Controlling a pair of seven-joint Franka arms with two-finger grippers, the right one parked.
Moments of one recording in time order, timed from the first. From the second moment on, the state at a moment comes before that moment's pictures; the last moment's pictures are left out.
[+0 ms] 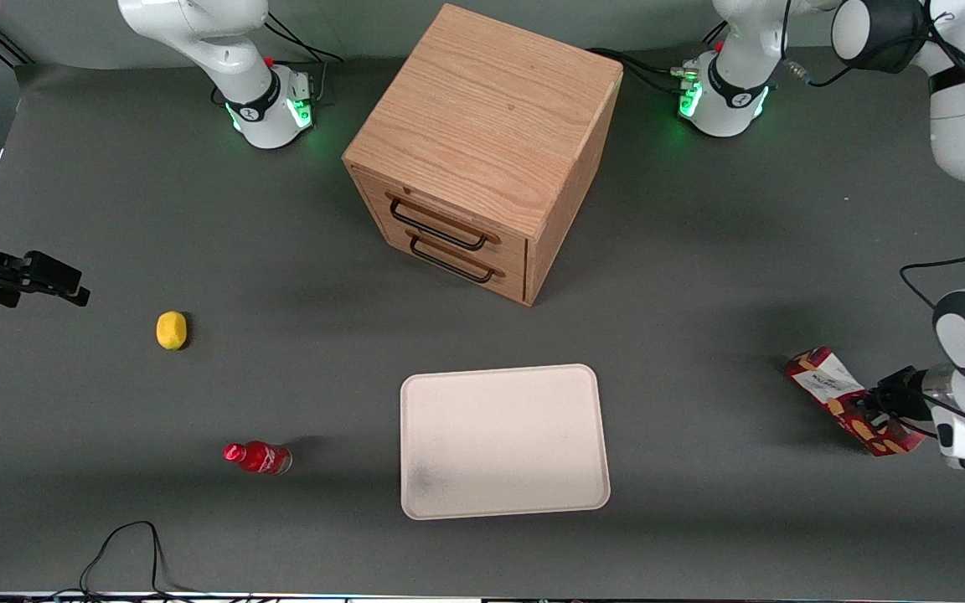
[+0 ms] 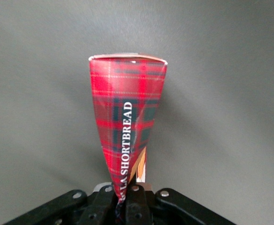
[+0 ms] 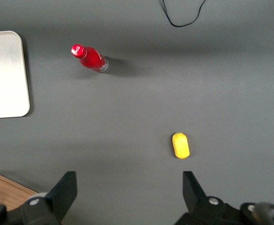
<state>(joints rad) 0.11 0.71 0.11 -1.40 -0.15 1.99 -0.46</state>
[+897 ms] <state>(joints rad) 0.11 0.37 0.11 -1.08 -0.09 1.27 -0.33</state>
